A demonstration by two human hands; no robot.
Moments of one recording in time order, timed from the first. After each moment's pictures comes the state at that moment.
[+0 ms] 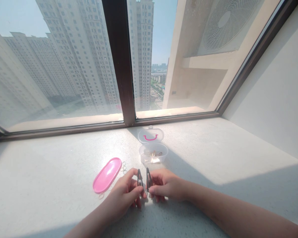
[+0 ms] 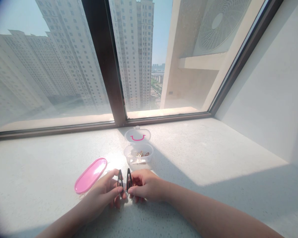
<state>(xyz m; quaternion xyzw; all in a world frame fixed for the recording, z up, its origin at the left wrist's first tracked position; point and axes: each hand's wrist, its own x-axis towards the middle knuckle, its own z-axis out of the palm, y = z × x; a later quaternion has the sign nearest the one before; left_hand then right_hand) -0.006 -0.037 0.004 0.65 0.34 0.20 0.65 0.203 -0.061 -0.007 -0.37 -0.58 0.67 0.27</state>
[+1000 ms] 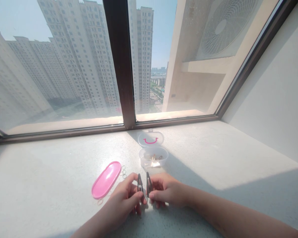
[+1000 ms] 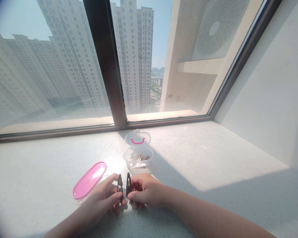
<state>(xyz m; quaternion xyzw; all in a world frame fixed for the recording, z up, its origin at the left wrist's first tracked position) -0.005 -0.038 0.008 0.65 0.35 0.19 0.65 0.202 -0.061 -0.004 -0.38 -0.59 0.66 0.27</state>
